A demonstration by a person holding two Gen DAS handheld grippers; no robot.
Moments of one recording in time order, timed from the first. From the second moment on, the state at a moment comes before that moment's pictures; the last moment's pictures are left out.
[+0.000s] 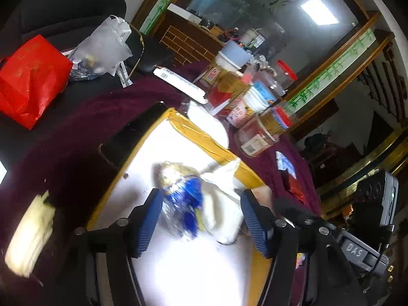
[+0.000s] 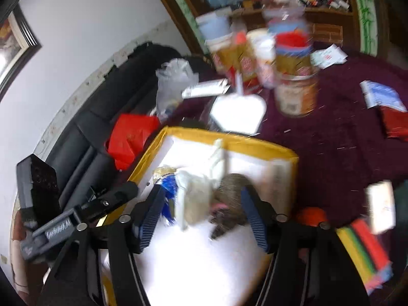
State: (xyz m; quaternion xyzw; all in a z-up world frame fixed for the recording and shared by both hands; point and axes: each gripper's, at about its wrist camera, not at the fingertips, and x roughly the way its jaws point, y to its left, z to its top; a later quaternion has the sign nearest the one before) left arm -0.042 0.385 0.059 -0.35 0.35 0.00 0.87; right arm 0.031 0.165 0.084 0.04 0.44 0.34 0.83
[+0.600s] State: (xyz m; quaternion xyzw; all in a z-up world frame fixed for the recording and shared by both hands) left arm -0.046 0.159 0.076 -0.19 0.42 -0.15 0.87; right arm -0.043 -0.142 0.043 0.10 0.36 0.13 0.92
